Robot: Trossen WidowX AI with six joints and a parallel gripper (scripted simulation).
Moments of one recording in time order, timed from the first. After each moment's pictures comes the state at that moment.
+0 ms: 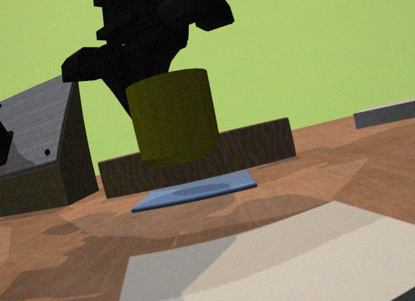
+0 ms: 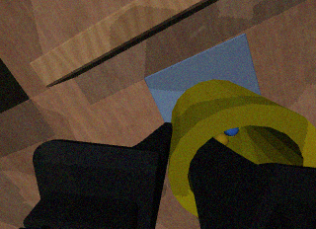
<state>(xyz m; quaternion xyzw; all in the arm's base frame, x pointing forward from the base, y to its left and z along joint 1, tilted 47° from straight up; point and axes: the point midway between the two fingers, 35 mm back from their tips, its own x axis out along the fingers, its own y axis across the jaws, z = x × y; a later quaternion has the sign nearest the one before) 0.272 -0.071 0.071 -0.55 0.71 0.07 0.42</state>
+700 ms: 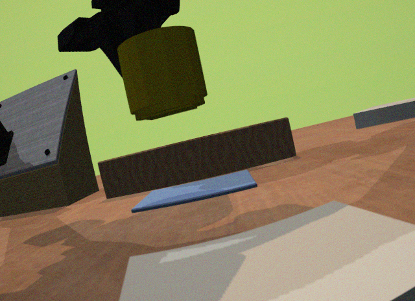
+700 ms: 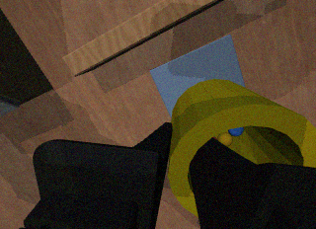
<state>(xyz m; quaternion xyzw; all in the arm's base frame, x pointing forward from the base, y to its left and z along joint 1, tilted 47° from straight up) 0.271 -0.041 0.098 -0.56 0.71 0.07 0.42</state>
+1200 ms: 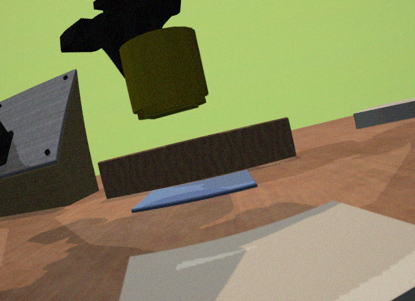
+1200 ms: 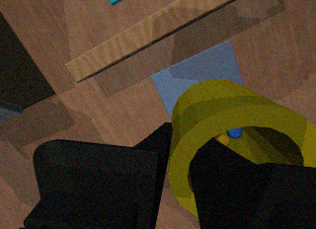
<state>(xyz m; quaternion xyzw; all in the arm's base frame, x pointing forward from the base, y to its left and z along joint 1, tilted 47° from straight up) 0.271 -0.037 0.094 -0.56 0.71 0.07 0.43</state>
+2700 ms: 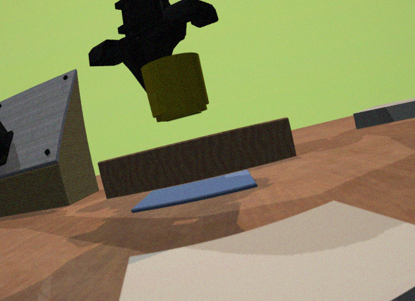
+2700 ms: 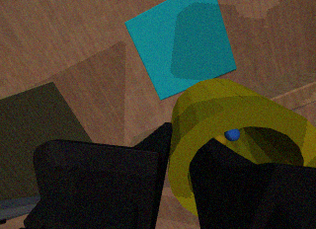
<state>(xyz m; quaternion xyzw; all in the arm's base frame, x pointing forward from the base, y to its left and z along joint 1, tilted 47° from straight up) 0.272 0.043 0.012 -0.55 0.71 0.07 0.43</state>
